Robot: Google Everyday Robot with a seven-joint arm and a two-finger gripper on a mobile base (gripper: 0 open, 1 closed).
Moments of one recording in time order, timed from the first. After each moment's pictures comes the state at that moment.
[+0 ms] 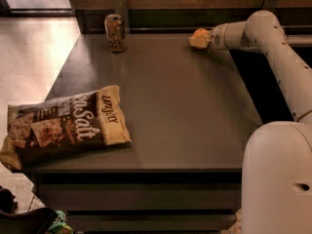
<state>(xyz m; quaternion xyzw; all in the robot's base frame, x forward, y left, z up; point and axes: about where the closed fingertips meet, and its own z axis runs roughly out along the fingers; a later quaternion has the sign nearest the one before) 0.878 -0.188 0.832 -0.25 0.81 0.18 0.51</state>
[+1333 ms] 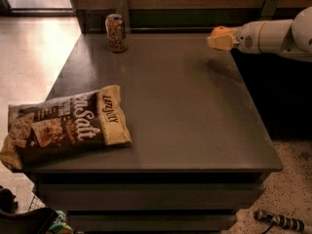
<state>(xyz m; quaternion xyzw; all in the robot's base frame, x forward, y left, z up) 0.761 -0.219 0.902 -0.29 0.77 0.21 0.53</state>
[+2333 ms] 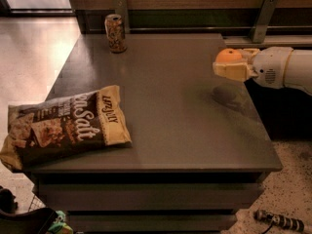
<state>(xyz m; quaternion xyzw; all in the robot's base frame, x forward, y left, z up) 0.609 -0.194 0.911 -0.34 0.73 0.23 0.55</state>
